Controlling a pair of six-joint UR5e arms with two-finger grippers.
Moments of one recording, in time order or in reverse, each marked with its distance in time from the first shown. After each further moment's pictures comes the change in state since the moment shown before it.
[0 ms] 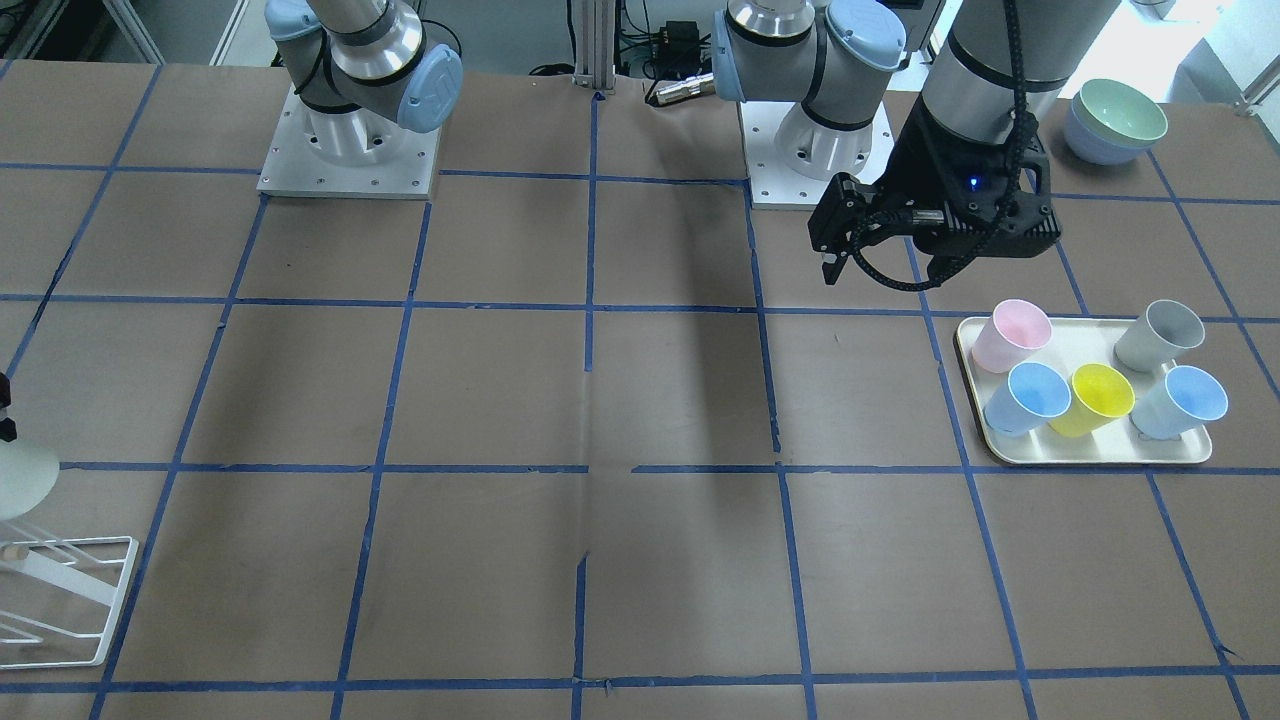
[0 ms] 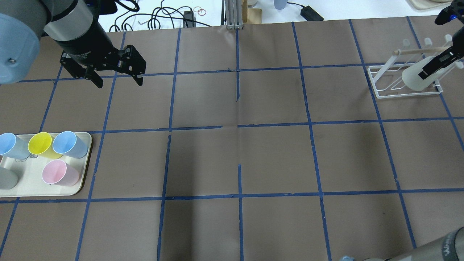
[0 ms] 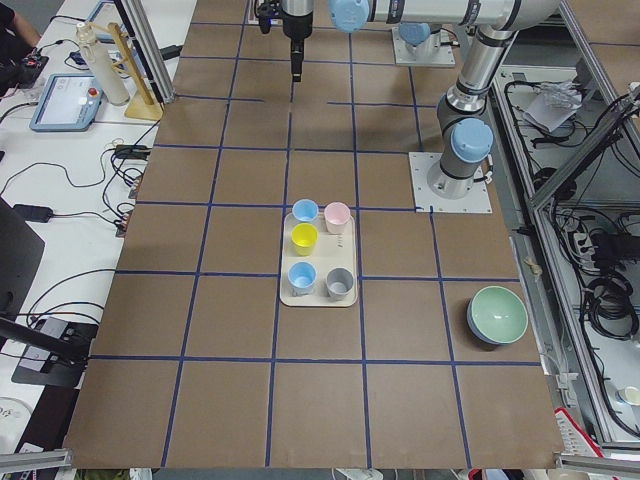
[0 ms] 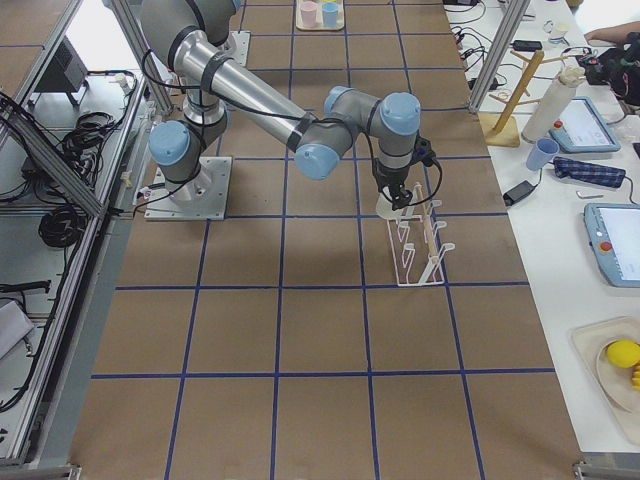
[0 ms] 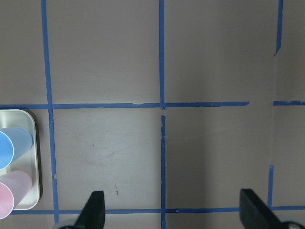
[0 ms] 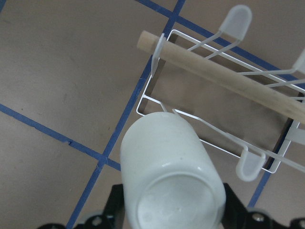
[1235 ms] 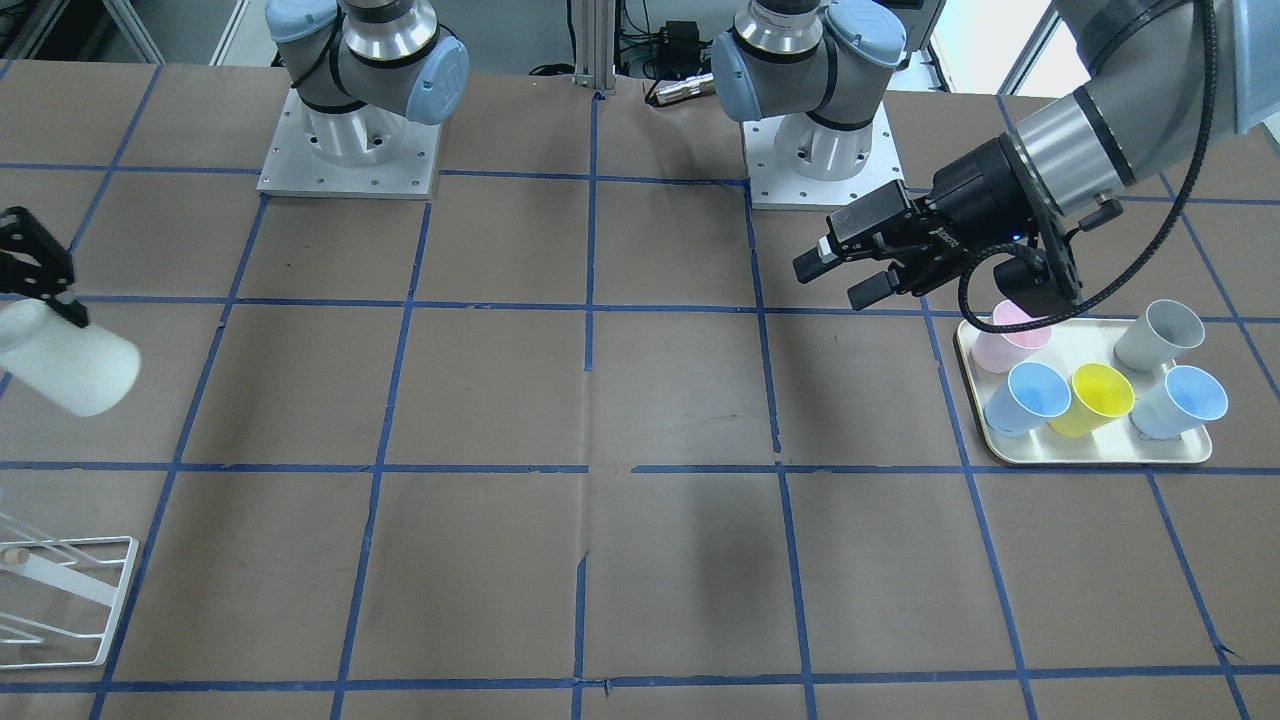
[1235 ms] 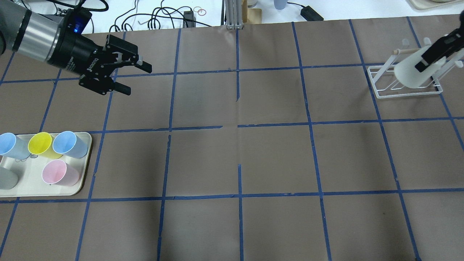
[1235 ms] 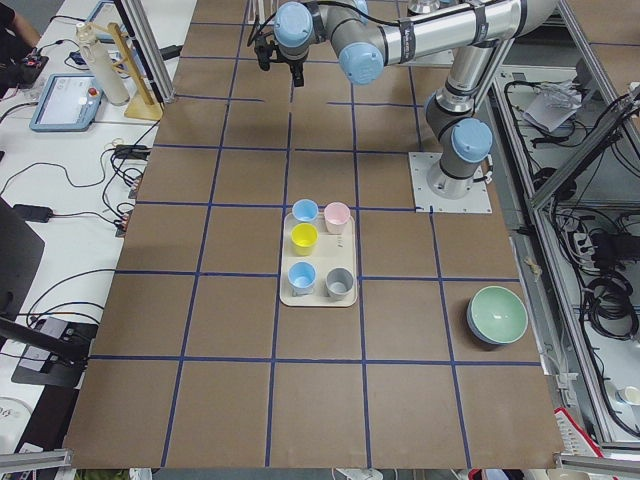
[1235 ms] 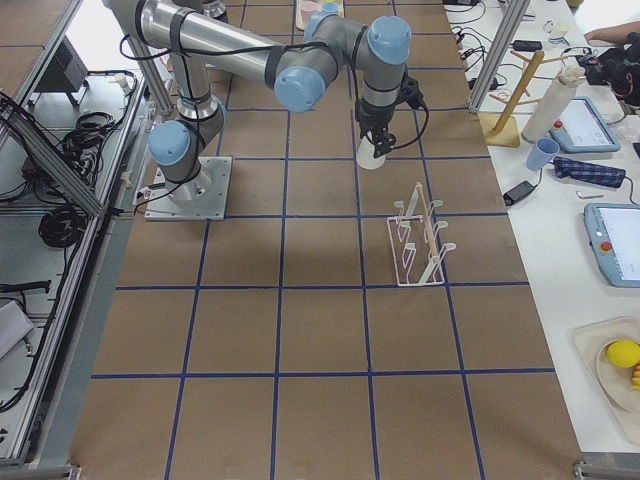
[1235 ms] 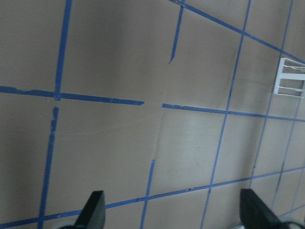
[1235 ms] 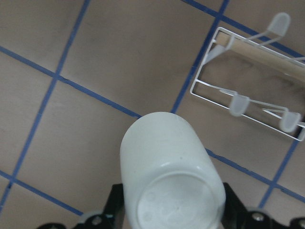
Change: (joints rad) left arm 0.232 0.008 -0.152 -0.086 -0.742 0.121; right arm 0.137 -0.169 -0.082 0.394 0.106 0.166
